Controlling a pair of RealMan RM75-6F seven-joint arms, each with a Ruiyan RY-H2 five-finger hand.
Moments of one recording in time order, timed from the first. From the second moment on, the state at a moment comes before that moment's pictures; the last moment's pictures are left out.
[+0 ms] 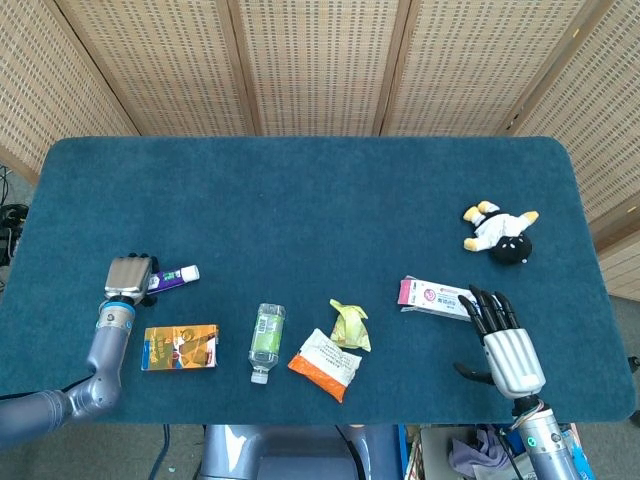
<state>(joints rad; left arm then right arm) -0.71 -1.52 -0.10 -1.30 0.57 0.95 0.70 0.17 -1.39 0.01 -1.52 -1.63 1.46 -0.10</state>
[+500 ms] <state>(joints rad) -0.69 -1.53 -0.09 -1.25 0.58 0.95 0.68 0.17 -1.39 0.01 -1.52 -1.63 1.46 -0.10</state>
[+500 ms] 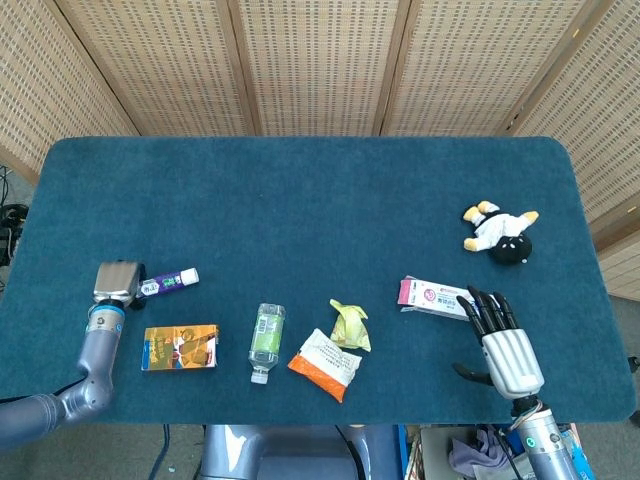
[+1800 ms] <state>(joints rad) -0.59 -1.34 -0.16 -1.46 1.21 1.25 0.25 0.19 -1.39 0.03 -1.53 -1.62 1.45 -0.09</state>
